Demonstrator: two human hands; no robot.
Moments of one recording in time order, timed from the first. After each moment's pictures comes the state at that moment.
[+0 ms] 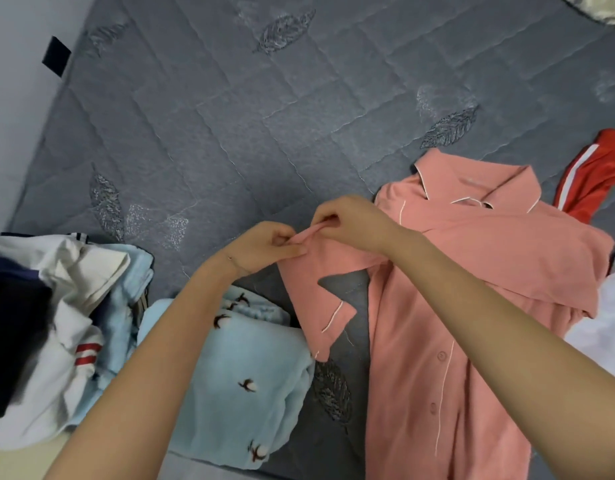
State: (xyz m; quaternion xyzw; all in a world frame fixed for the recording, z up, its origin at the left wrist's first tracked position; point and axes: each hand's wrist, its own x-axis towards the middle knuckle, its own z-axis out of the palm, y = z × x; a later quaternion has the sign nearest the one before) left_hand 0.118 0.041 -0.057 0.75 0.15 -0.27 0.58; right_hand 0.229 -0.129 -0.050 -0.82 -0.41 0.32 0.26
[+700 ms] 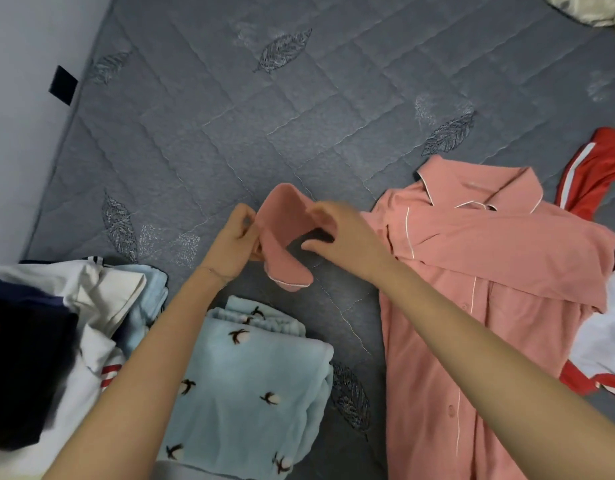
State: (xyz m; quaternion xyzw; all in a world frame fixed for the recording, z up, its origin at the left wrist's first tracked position) left_hand 0.111 0.078 -0.033 0.77 0.25 -0.08 0.59; right_hand 0.195 -0.108 -0.038 -0.84 -0.26 0.27 0.40
